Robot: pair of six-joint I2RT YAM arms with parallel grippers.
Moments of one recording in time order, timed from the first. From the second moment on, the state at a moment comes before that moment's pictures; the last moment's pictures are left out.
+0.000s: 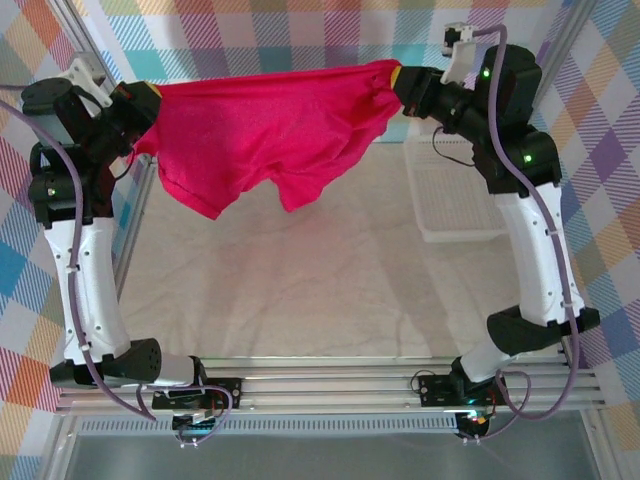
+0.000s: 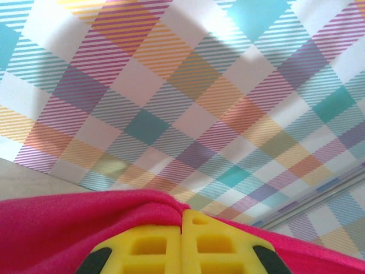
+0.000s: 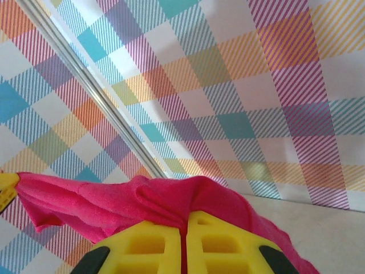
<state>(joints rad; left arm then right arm) 0.14 1.38 2.00 -0.73 0.37 -0.66 0.36 1.57 2.23 -0.74 -0.30 0.43</state>
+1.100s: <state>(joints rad) -0.12 1.25 0.81 -0.44 0.25 -0.71 0.26 1.59 1.15 -0.61 -0.37 0.57</state>
